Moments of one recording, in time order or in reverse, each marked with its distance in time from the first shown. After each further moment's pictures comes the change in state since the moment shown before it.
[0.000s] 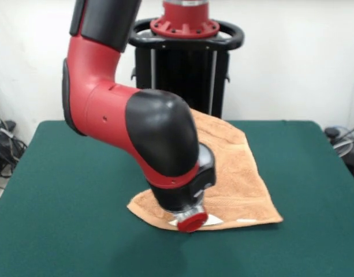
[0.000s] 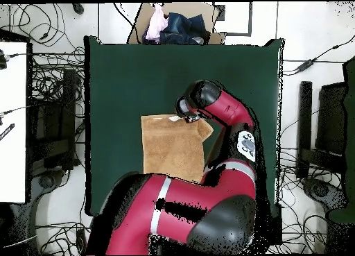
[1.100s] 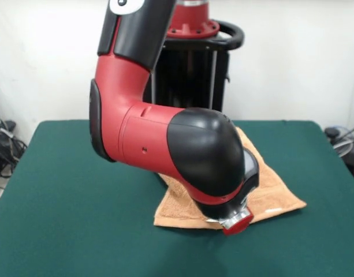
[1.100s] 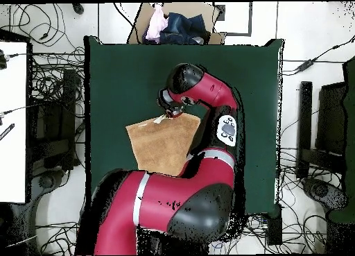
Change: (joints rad) arm 0.074 0.079 -0.017 -0.195 0.010 0.279 0.004
